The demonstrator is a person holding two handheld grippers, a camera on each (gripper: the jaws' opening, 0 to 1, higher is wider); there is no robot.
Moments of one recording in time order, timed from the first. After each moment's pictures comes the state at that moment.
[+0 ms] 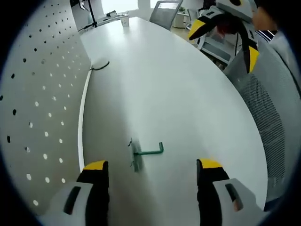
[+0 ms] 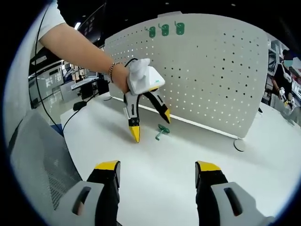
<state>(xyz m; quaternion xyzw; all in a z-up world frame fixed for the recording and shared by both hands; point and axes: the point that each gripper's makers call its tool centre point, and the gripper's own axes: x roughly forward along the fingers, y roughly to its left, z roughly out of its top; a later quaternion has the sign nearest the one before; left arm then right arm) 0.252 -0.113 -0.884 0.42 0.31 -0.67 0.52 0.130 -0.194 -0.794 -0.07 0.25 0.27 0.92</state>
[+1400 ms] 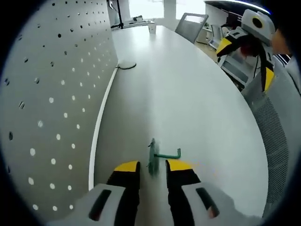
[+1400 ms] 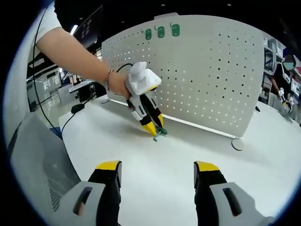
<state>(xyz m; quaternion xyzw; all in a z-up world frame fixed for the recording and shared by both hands) 0.276 -0.120 -0.880 0.35 0.32 -0.63 0.62 0.131 -0.196 -0.791 -0.07 0.25 0.26 0.93</state>
